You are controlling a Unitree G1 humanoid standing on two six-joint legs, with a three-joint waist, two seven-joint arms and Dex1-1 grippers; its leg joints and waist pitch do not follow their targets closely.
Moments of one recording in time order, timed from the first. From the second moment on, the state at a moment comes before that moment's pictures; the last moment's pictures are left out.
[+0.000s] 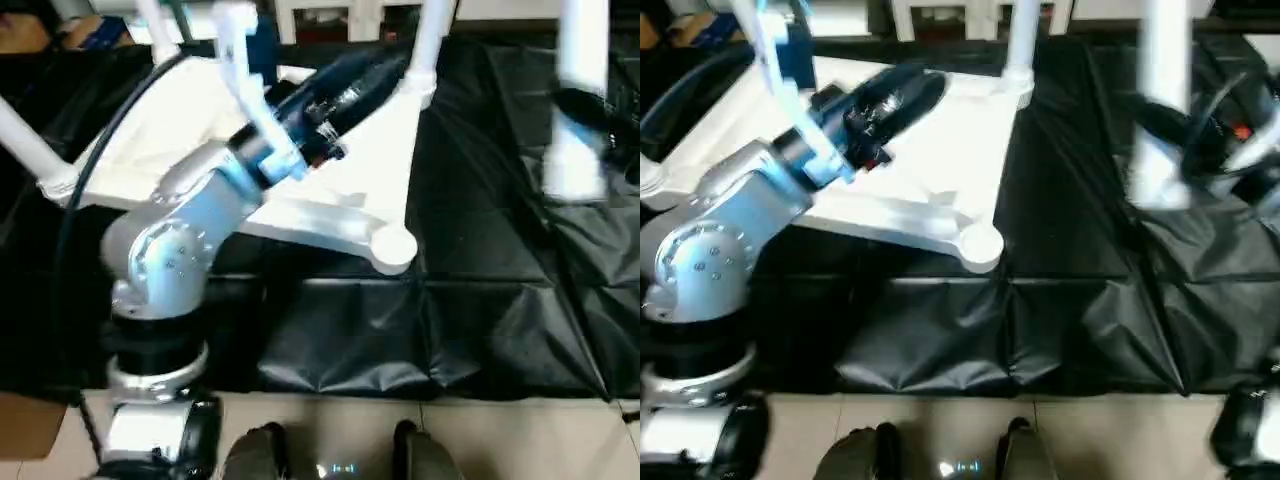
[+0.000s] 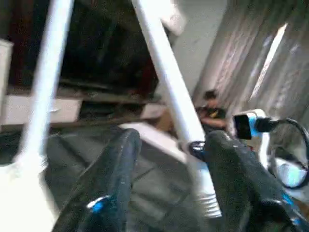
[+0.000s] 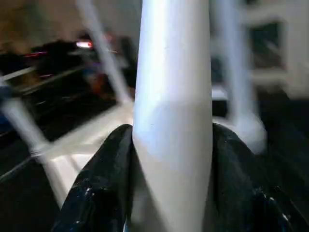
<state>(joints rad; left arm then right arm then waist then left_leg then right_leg) -0.76 0.07 0.13 -0.24 -0.71 0.75 -0.46 -0.70 -0.67 -0.48 0.07 0.65 0.84 0.82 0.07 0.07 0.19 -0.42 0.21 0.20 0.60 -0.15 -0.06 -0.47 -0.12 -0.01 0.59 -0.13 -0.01</state>
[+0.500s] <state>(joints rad) -0.81 -0.01 0.19 -0.19 -0.91 0.81 -0.45 -0.51 -0.62 -0.26 -0.28 0.65 0.79 0.84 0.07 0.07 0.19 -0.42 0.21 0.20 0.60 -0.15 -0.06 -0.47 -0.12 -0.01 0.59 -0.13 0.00</state>
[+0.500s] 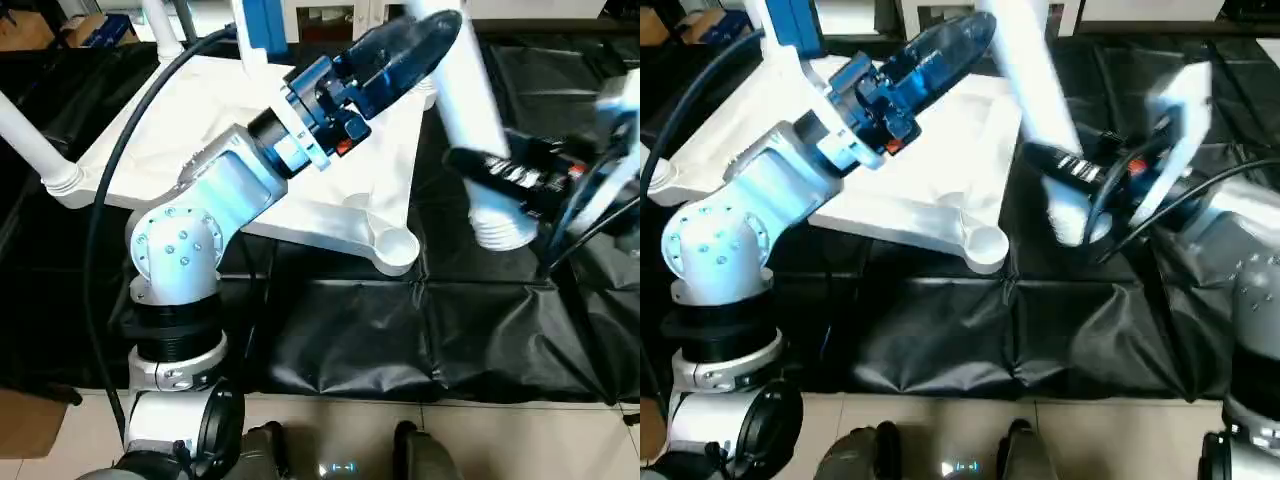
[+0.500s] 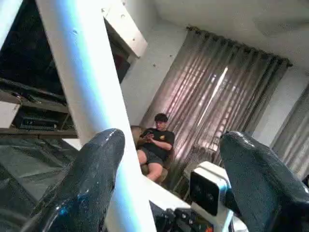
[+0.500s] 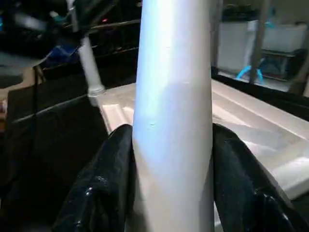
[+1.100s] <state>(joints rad) -0.82 0.01 0.20 -0.11 -0.85 0.77 -0.37 -0.51 -0.60 -0.22 -0.32 0.63 0.75 0.79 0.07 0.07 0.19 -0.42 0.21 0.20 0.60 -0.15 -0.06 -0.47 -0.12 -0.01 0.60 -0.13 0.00</state>
